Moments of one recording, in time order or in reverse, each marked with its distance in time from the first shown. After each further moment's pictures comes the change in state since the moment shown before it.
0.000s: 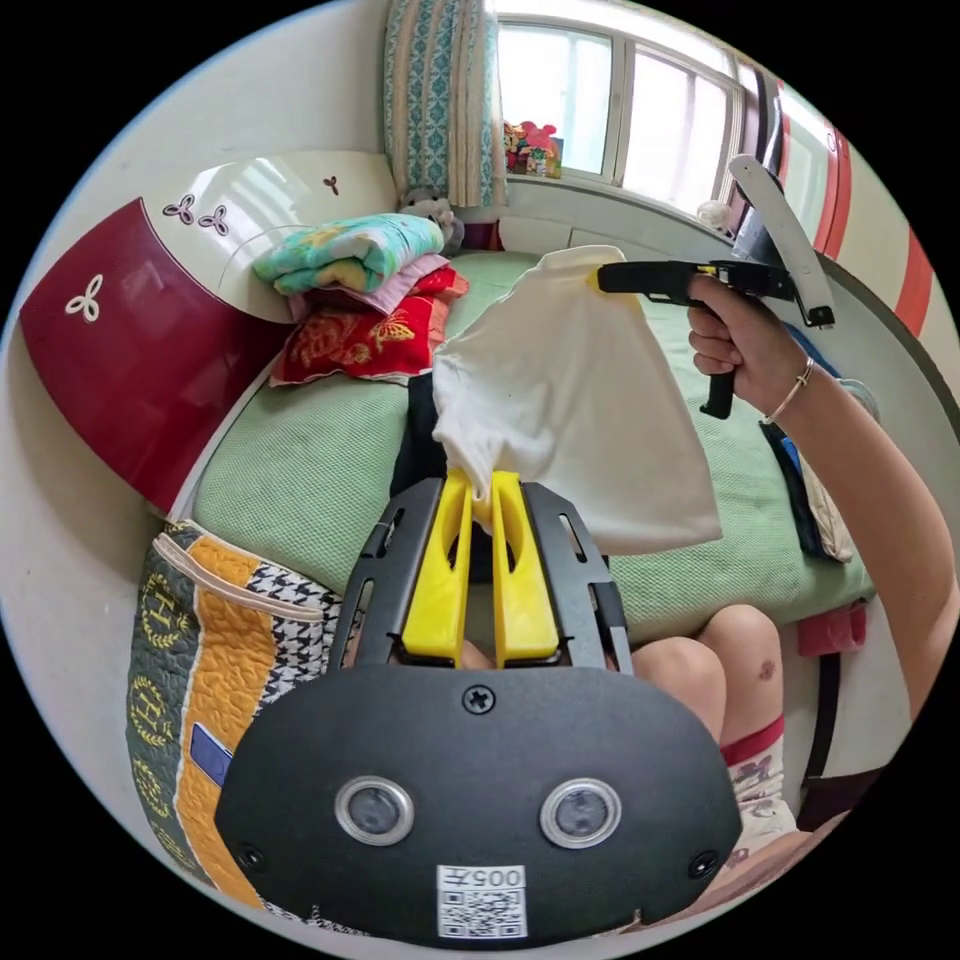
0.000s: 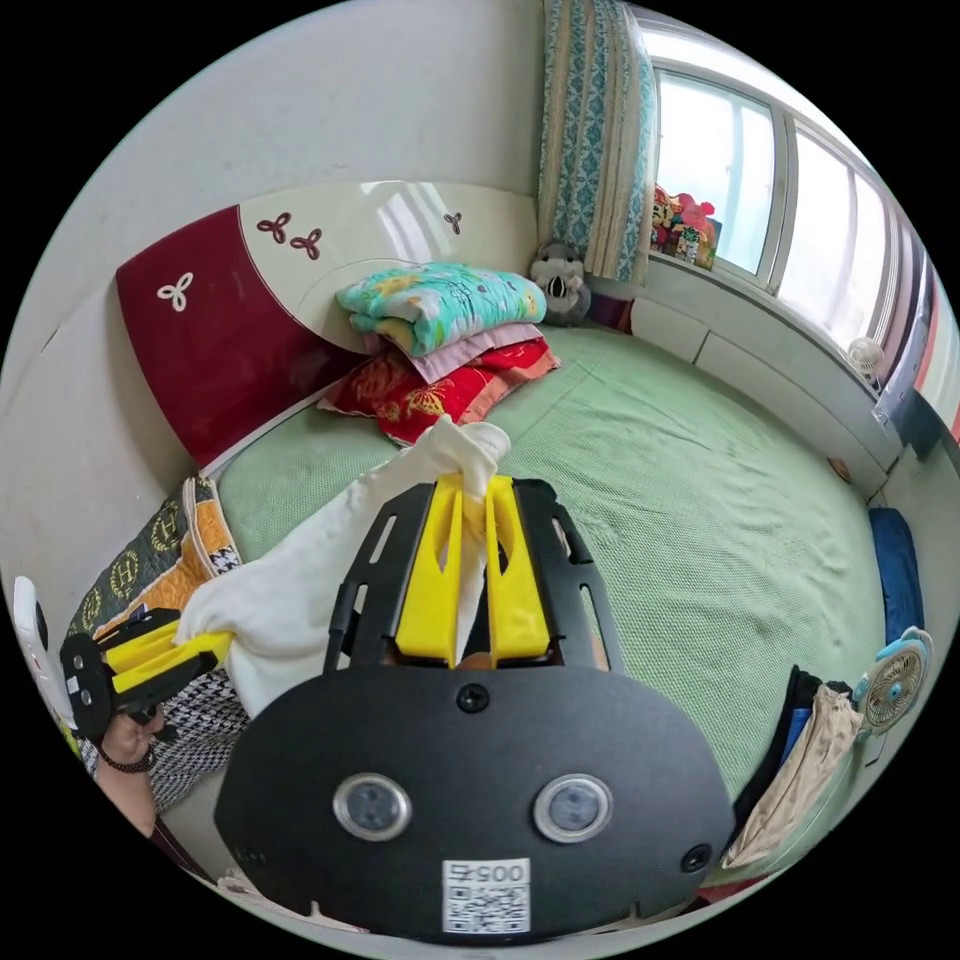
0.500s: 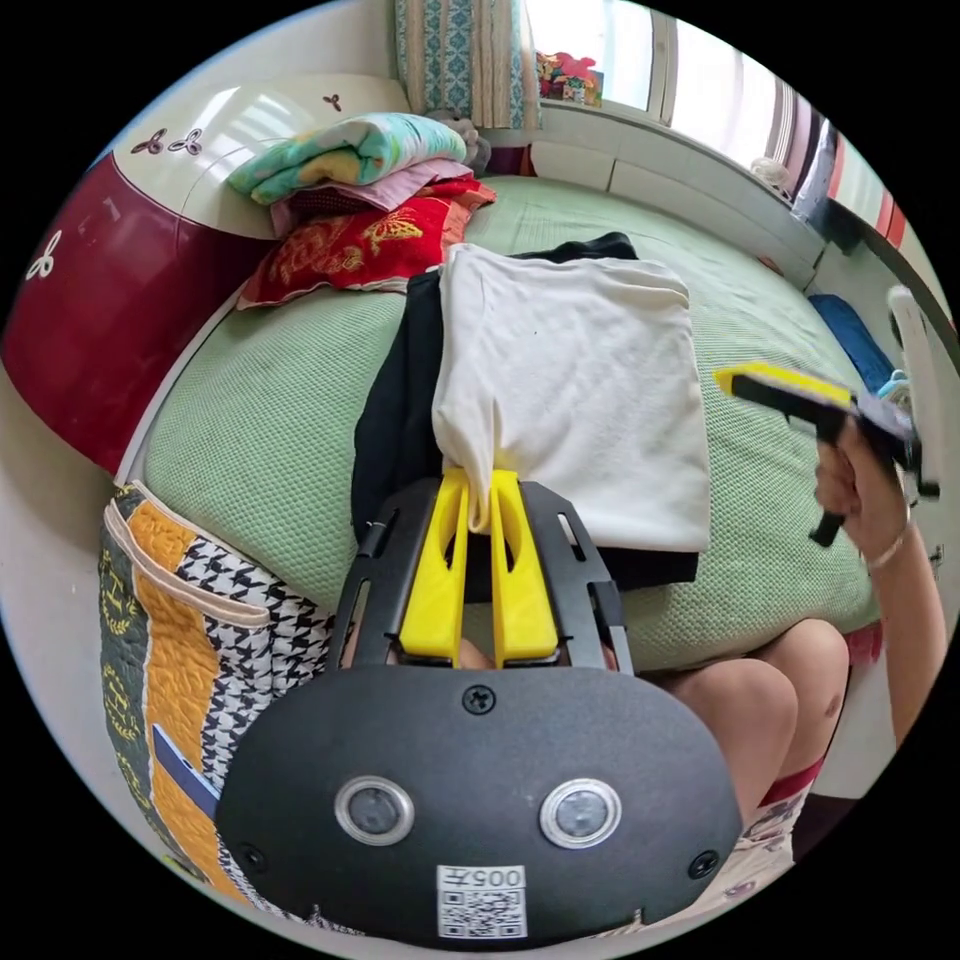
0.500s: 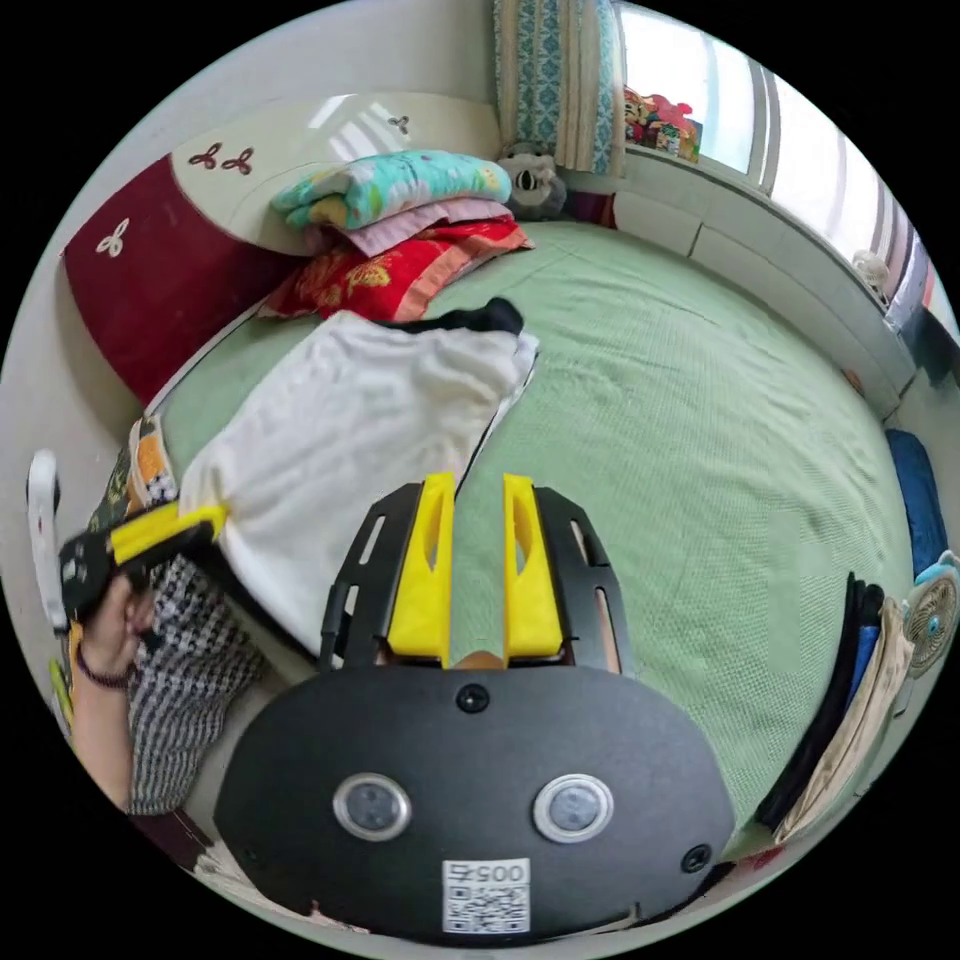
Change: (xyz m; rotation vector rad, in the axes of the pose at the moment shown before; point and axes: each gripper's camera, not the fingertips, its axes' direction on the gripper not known) left arm 0.010 0.000 0.154 -0.159 -0.031 -0.044; right arm 0.038 0.136 0.136 -0.227 -0.002 0.068
